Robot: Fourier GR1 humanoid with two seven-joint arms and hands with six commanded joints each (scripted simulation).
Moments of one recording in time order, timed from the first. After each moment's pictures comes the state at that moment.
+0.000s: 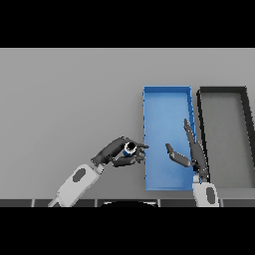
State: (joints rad) left arm -0.25 0.15 -0.61 -1.60 0.12 -0.13 -0.06; right arm 0.15 -0.14 0.10 -1.75 0.17 0.05 -0.10
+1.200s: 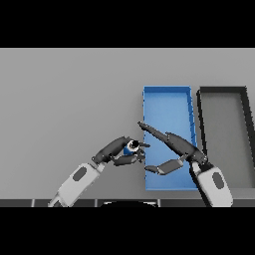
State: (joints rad) left arm -0.27 0.15 -0.61 -1.59 0.09 -0.15 -0.03; right arm -0.18 -0.35 0.27 -2.02 -0.30 0.48 0.24
